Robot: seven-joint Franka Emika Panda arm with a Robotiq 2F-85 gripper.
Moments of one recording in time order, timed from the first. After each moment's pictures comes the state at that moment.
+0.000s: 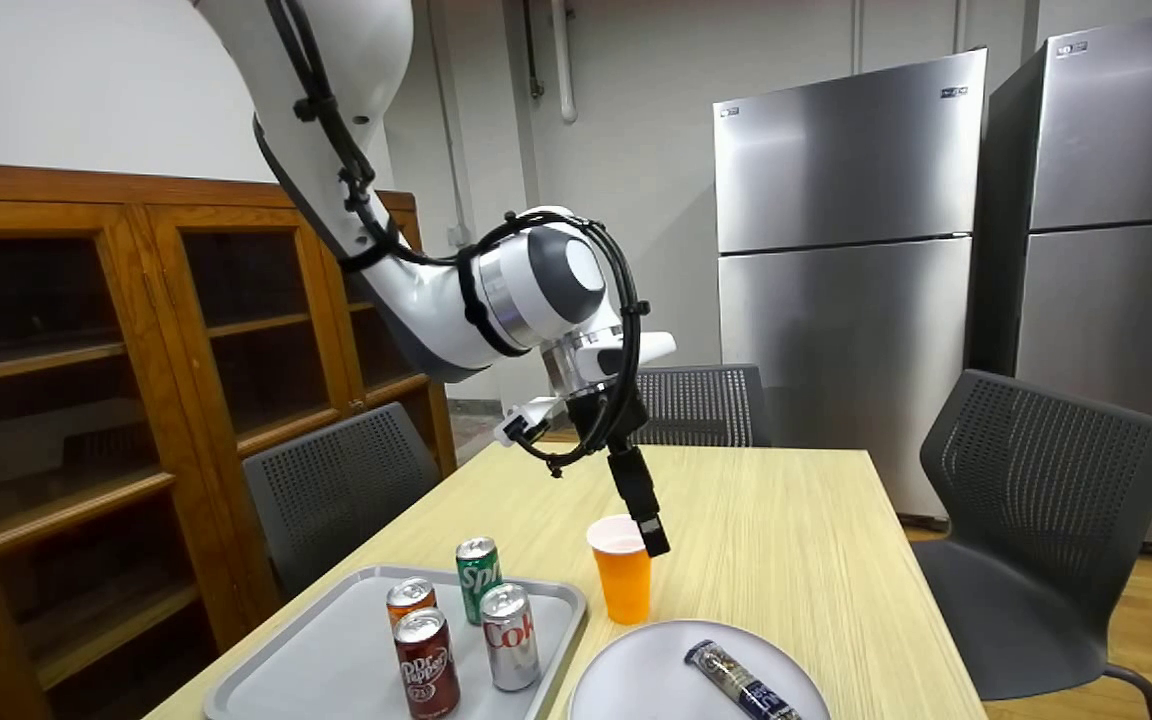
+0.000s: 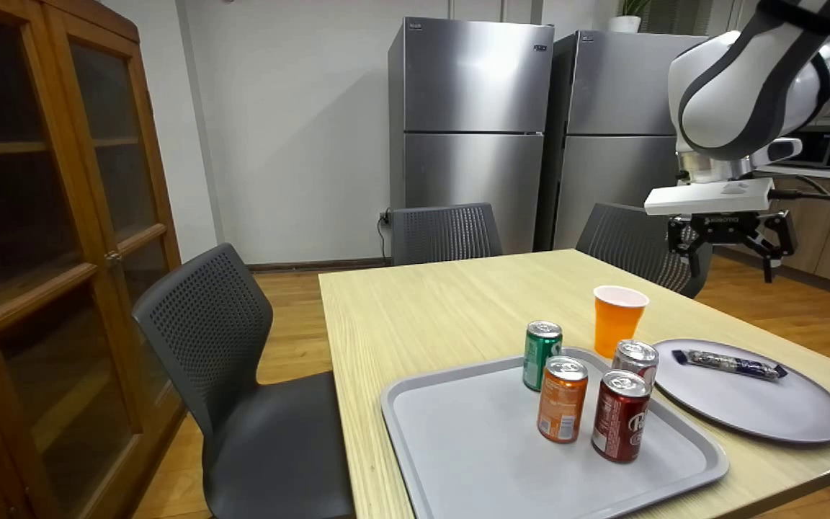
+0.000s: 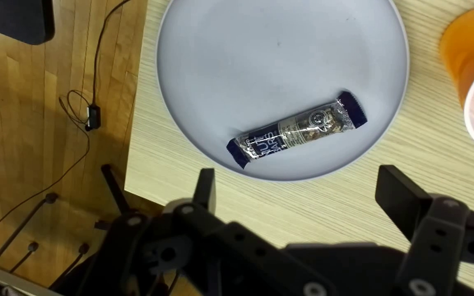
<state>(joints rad) -0.06 0.20 -0.30 -2.30 -0.47 2.43 1.18</state>
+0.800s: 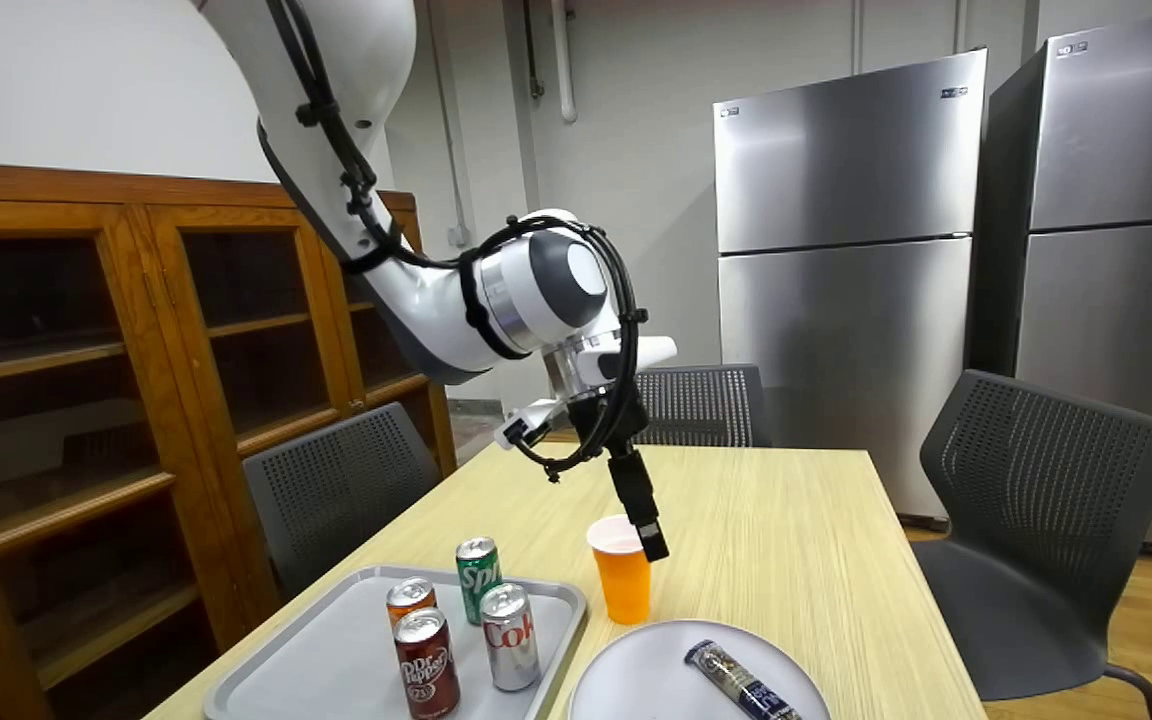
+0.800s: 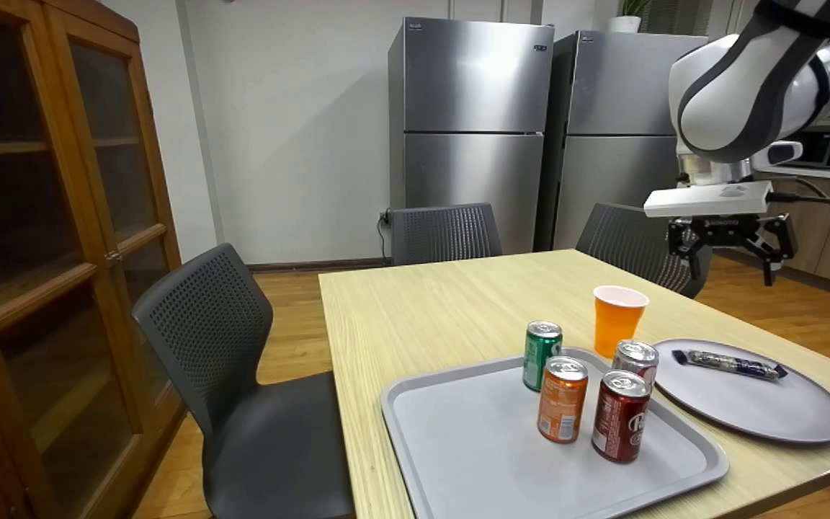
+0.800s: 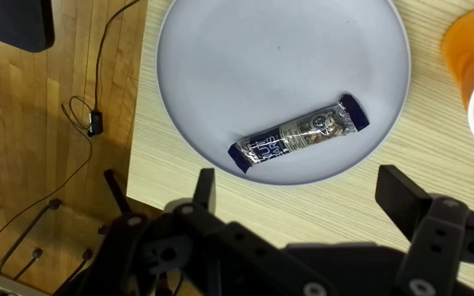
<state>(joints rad) -0.07 0.21 -0.30 -2.30 -0.46 2.43 1.19</state>
